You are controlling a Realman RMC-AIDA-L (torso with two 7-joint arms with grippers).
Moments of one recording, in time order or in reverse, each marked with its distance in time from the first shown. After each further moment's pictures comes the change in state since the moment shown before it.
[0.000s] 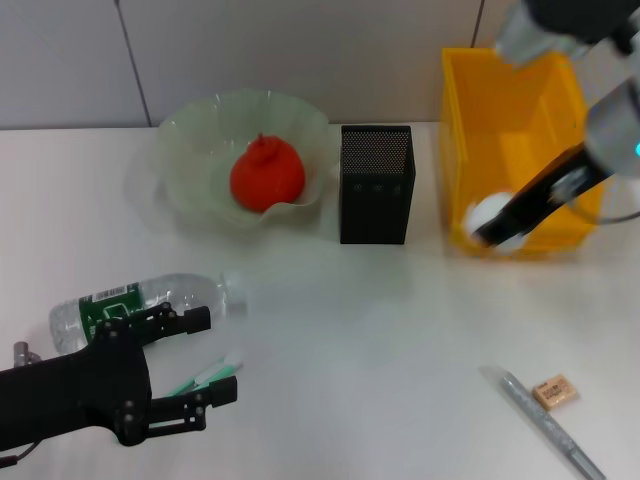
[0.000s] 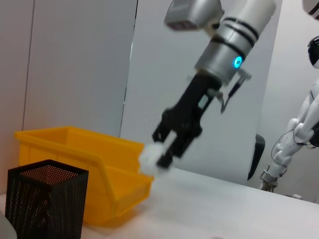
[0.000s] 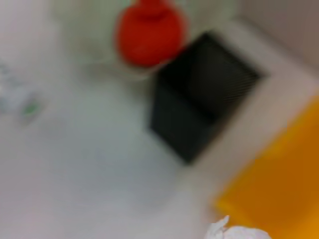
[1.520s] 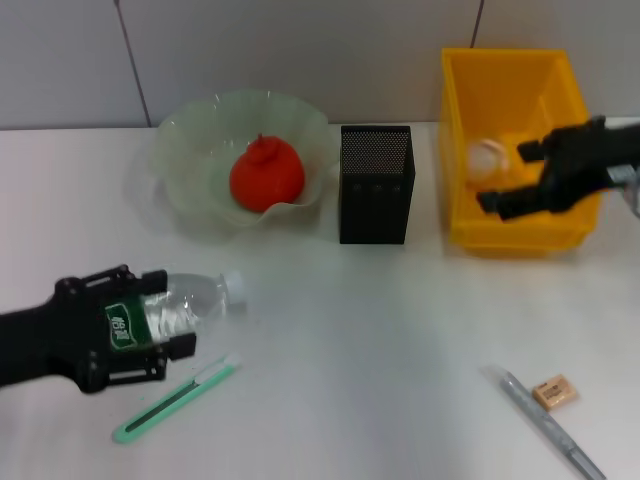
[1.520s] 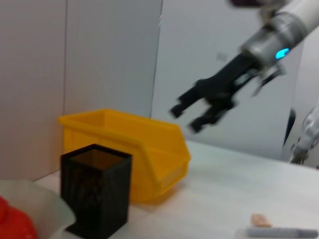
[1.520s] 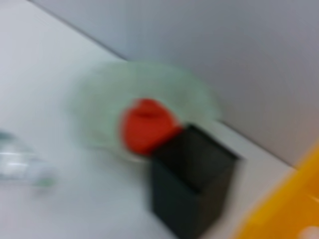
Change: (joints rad) left arm -0.011 0.018 -0.060 0.169 0.090 -0.050 -0.141; right arm -0.287 0.002 0.174 -0.094 0.411 0.199 -0.444
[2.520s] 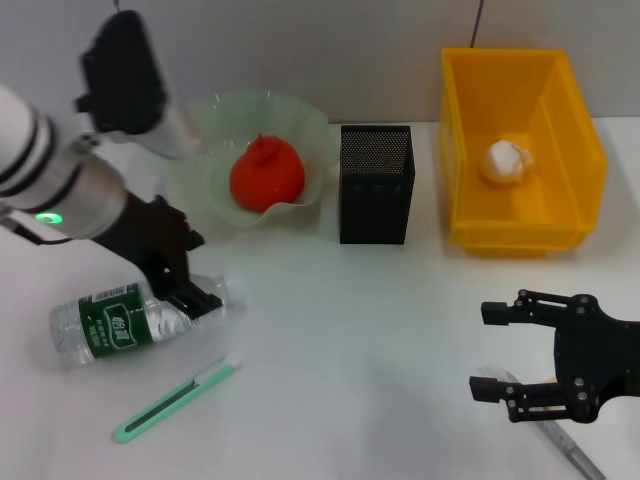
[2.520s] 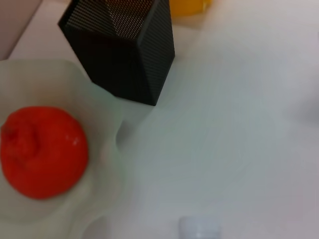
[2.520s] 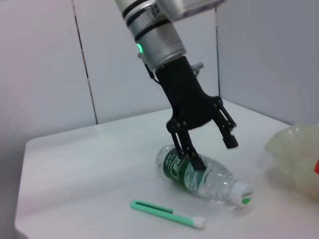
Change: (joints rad) left arm -0.496 -0.041 0.307 0.332 0.903 -0.099 -0.671; right arm -0.292 0.003 0.051 0.414 0.560 -0.206 -0.775
